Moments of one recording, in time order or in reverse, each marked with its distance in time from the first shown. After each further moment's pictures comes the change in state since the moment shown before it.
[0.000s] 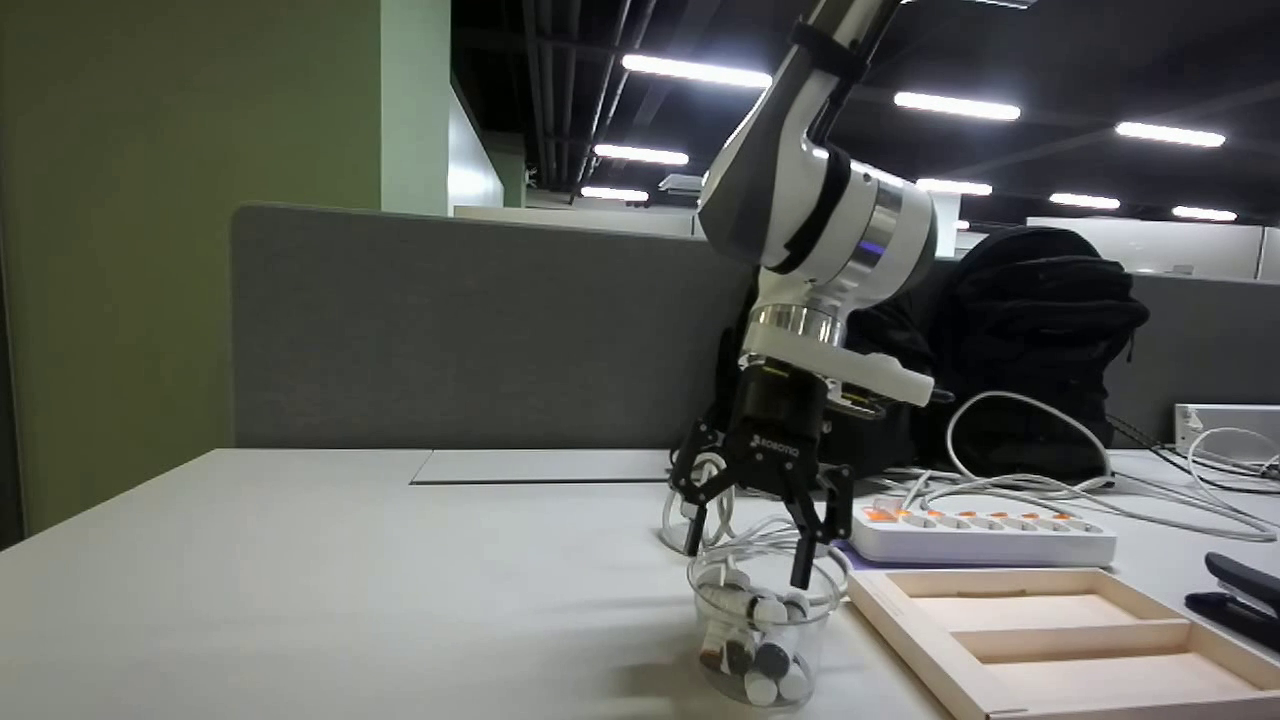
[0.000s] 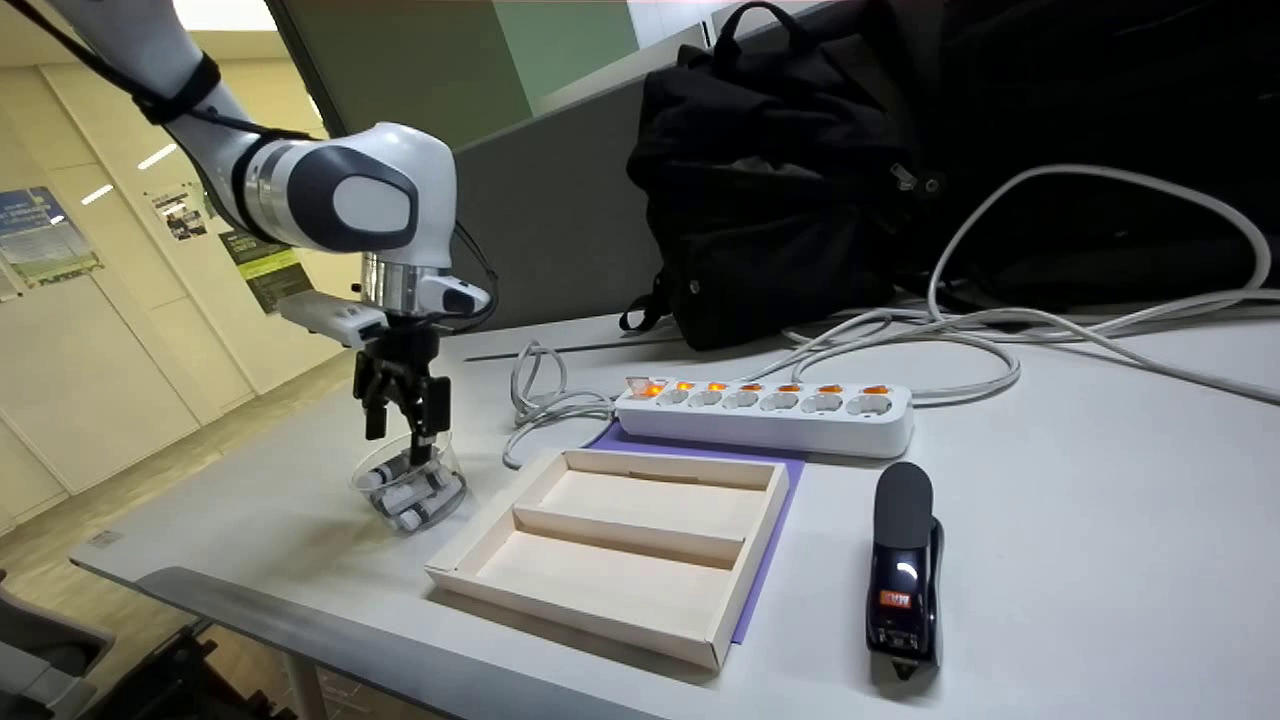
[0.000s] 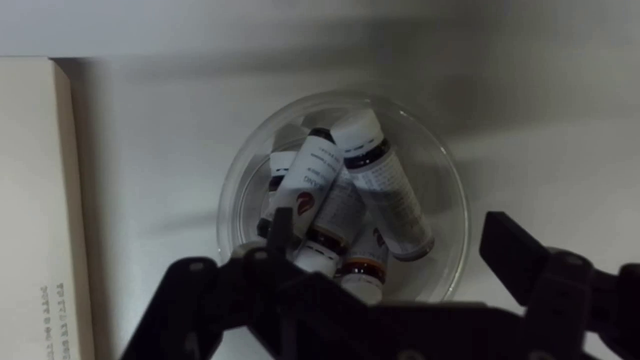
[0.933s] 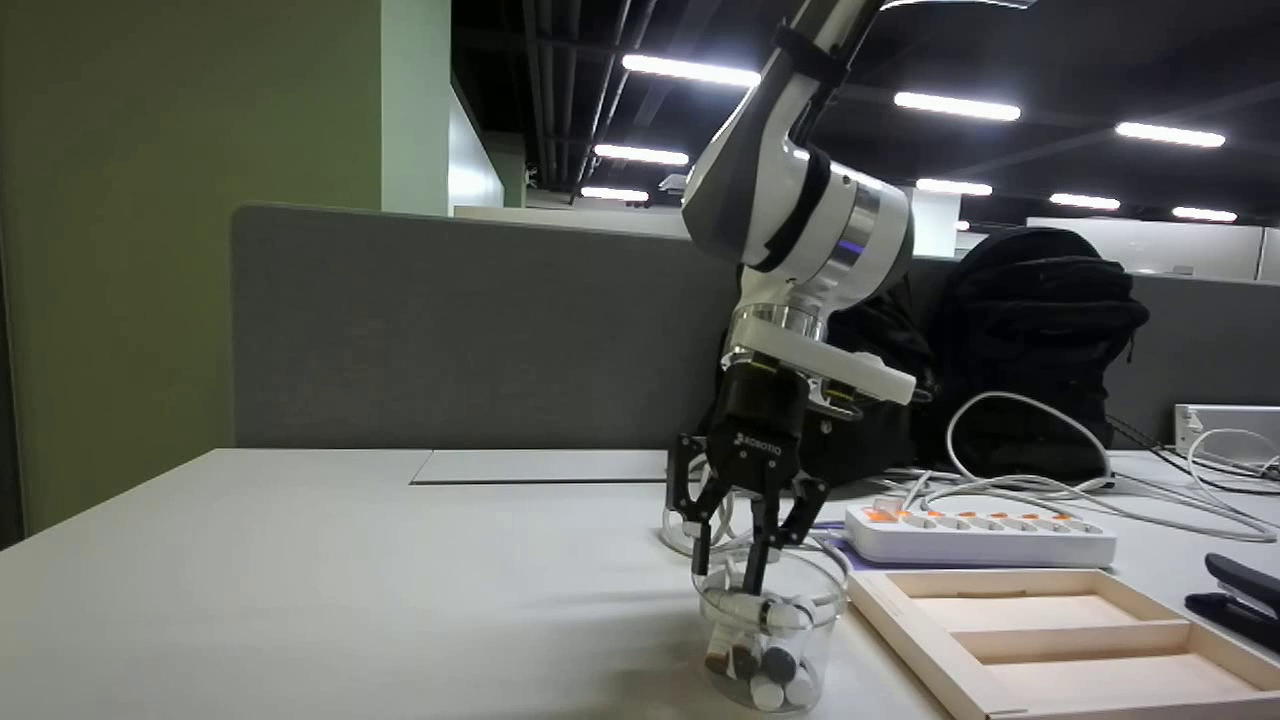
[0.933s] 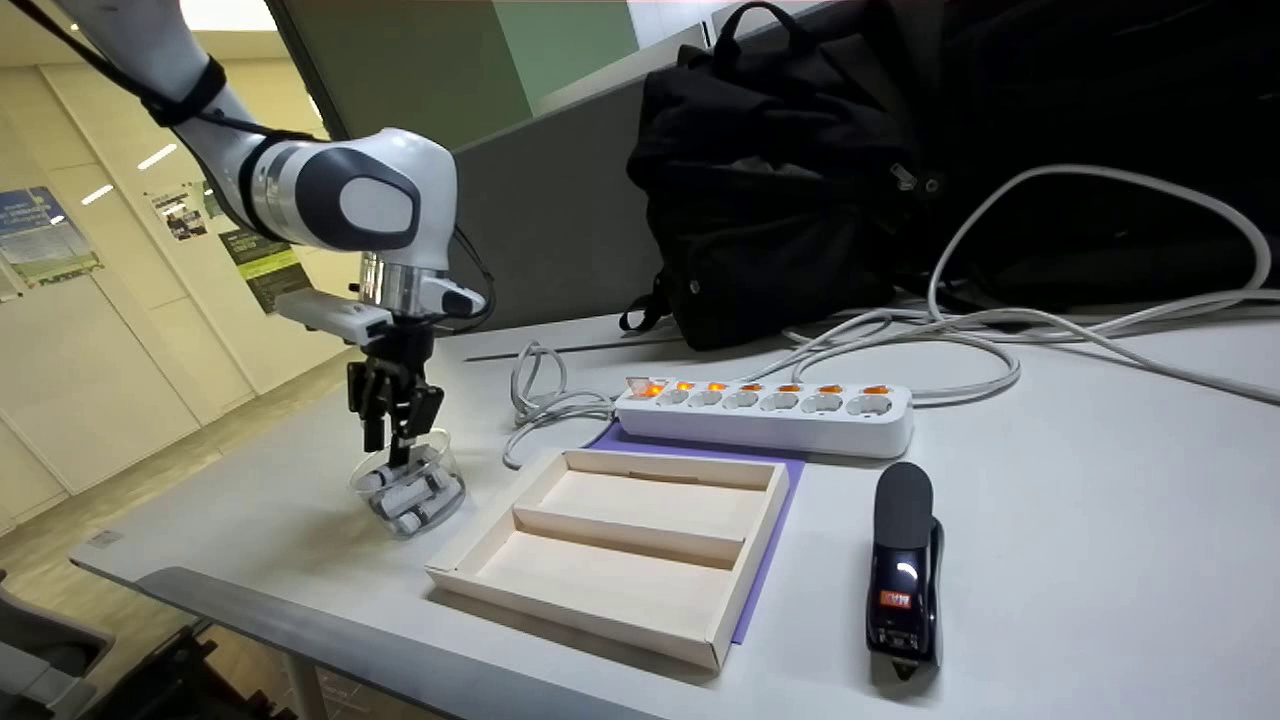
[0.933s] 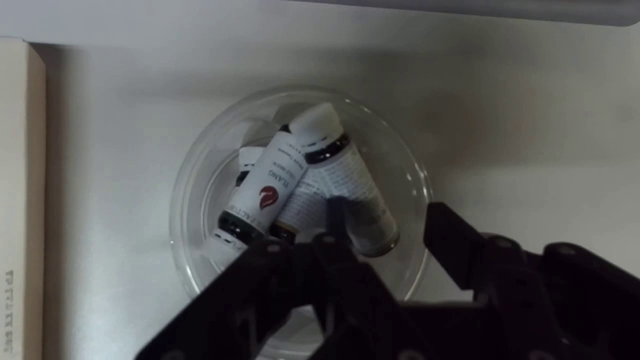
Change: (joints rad) arm 0.016 0.028 -0.001 0.051 0.001 -0.063 -0.057
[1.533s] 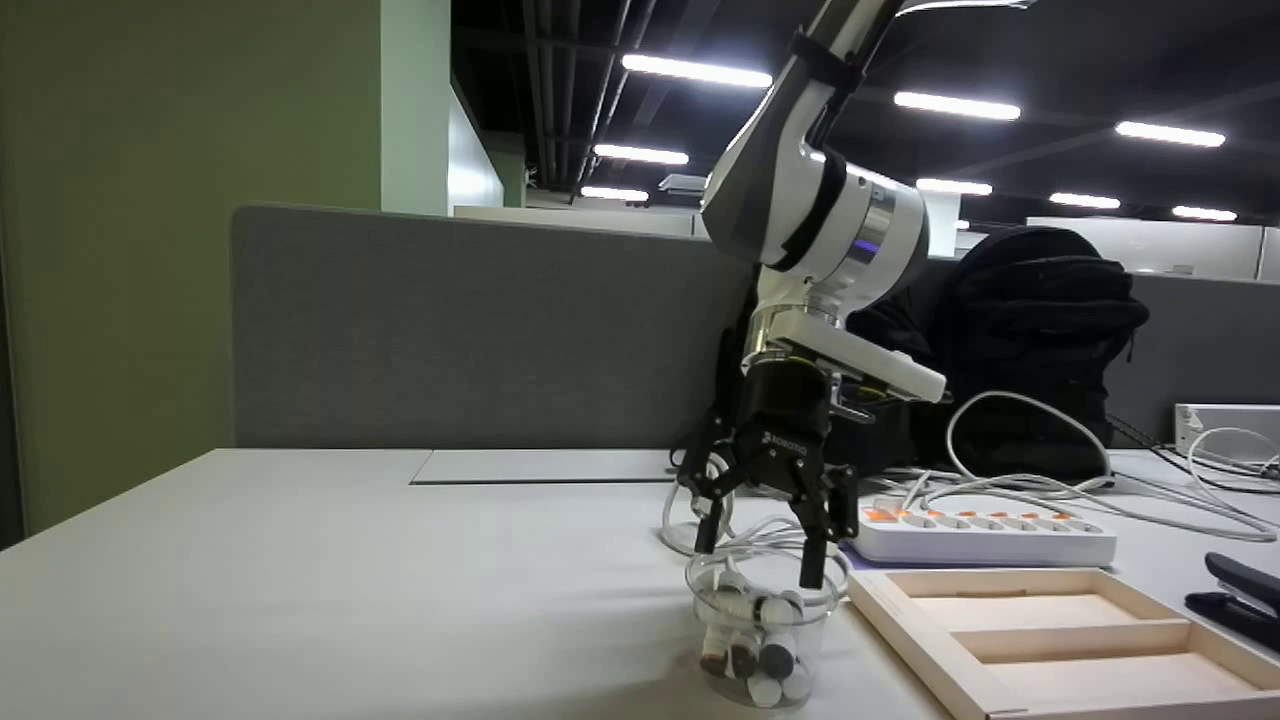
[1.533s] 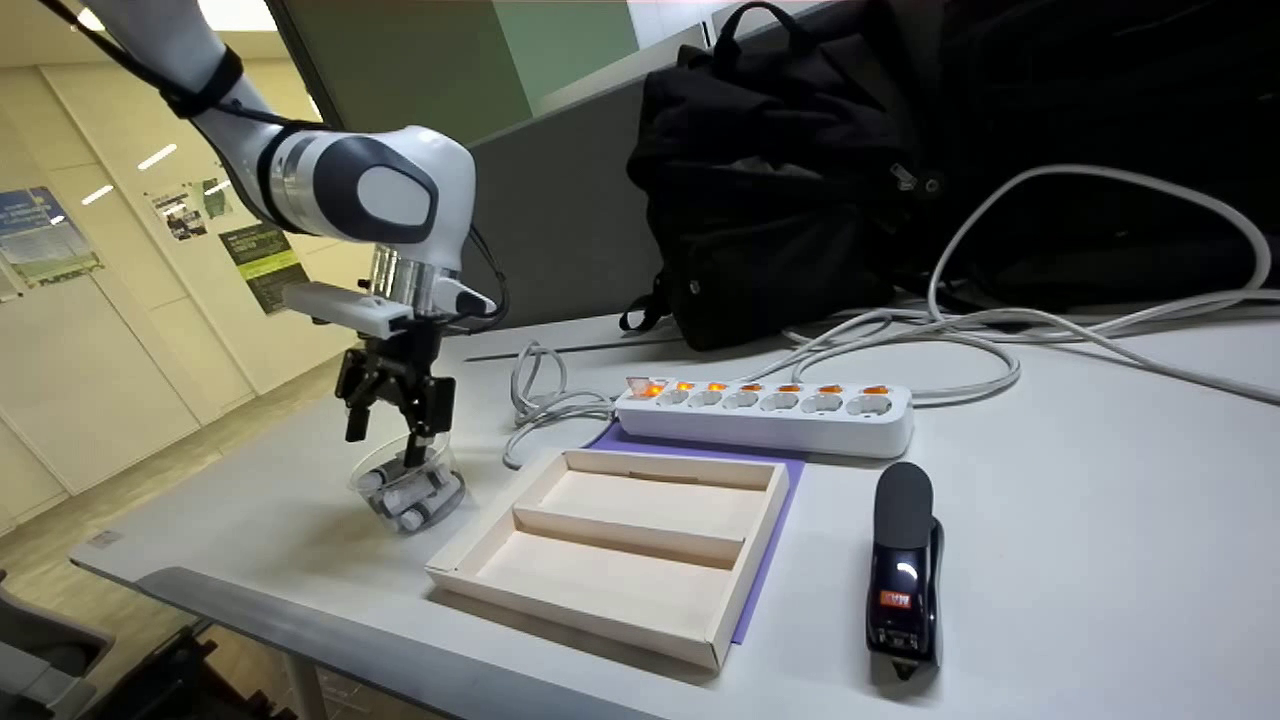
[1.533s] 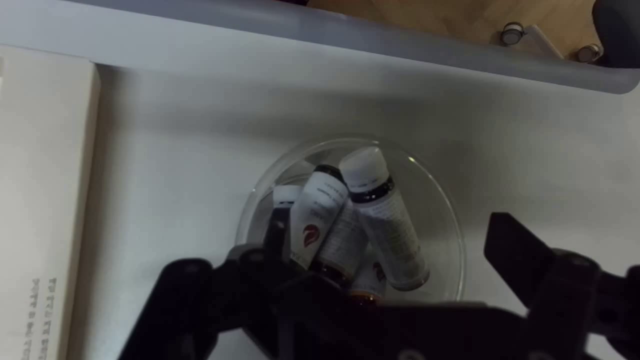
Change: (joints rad) arm -0.033 -0.004 -0.014 0.006 -0.020 -0.112 -0.112
